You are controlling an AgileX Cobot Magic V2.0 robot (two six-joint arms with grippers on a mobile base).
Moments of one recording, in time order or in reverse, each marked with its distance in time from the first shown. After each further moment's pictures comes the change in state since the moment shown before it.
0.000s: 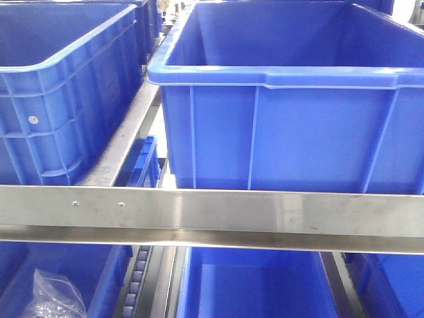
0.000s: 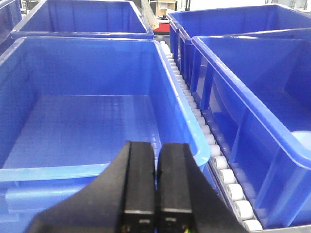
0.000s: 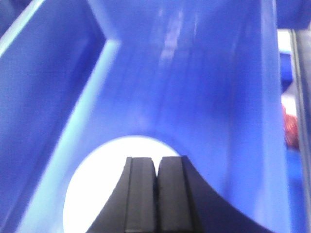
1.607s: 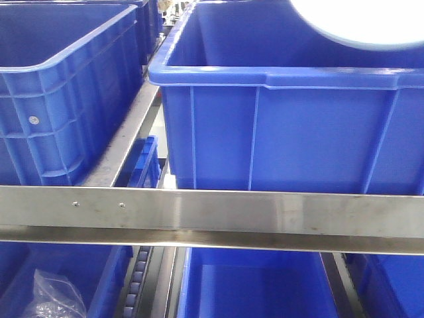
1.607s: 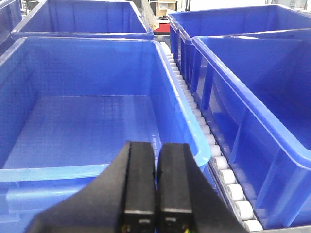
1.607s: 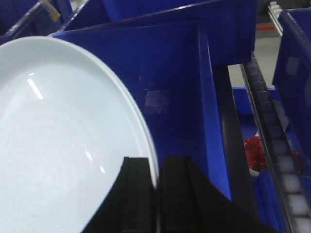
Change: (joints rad) left arm 0.000 0.000 0.000 0.000 0.000 0.000; right arm -0.091 -0.170 0.242 0.090 -0.286 -0.002
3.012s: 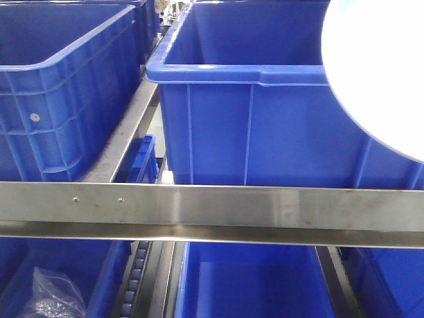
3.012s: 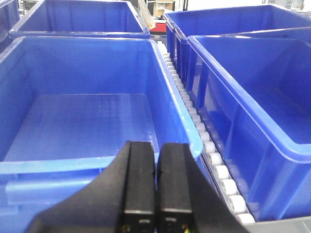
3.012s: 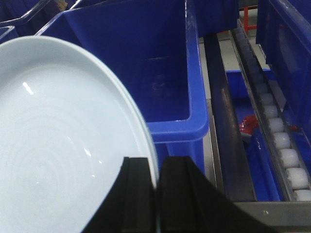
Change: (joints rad) left arm 0.000 0.000 0.000 0.000 0.000 0.000; right arm -0.002 -0.621 0.484 0.057 0.085 0.000
